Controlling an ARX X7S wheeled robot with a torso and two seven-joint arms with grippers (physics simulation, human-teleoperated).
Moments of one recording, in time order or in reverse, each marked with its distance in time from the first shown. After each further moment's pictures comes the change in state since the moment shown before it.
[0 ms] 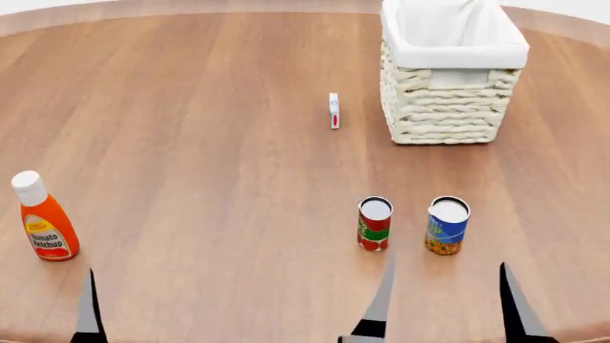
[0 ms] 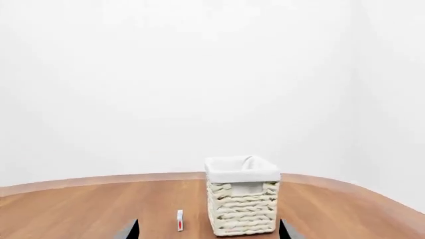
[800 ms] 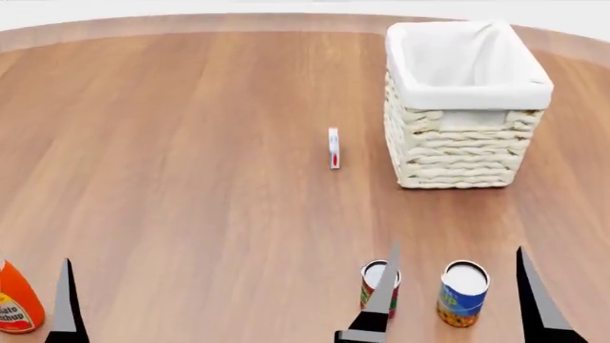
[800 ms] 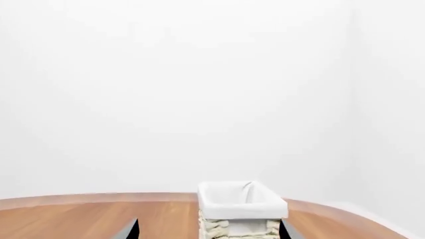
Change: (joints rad) left arm 0.014 -0.055 0.020 0.146 -0.022 -0.067 -0.050; right arm 0.026 0.059 -0.043 -0.169 -0.019 0.150 0.080
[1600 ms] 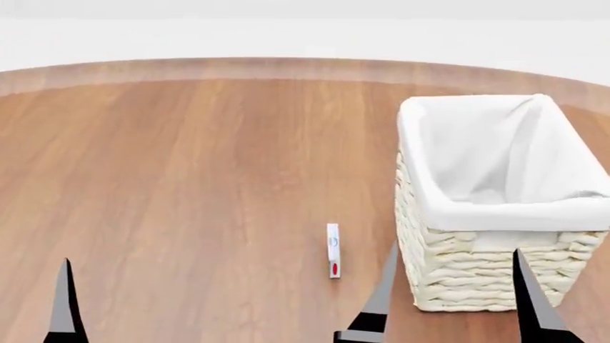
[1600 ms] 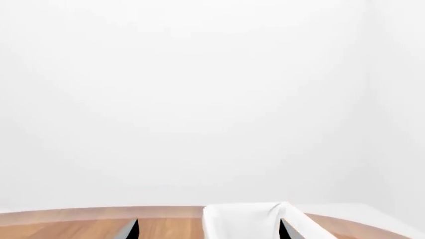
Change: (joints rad) left arm -0.004 -0.032 0.014 0.022 -0.031 -0.020 -0.031; right arm 0.004 0.025 -0.013 0.002 0.034 0.012 0.033
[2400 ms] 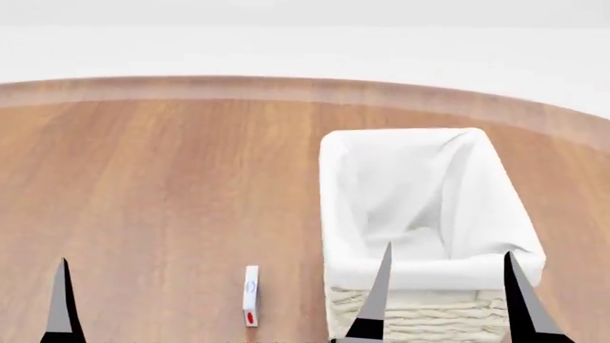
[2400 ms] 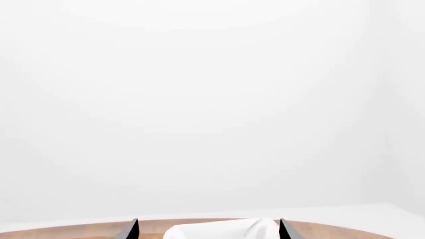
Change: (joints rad) left arm -0.002 -0.025 0.005 0.007 -0.027 -0.006 -0.029; right arm -0.021 0.014 0.010 0.003 0.093 -0.060 0.002
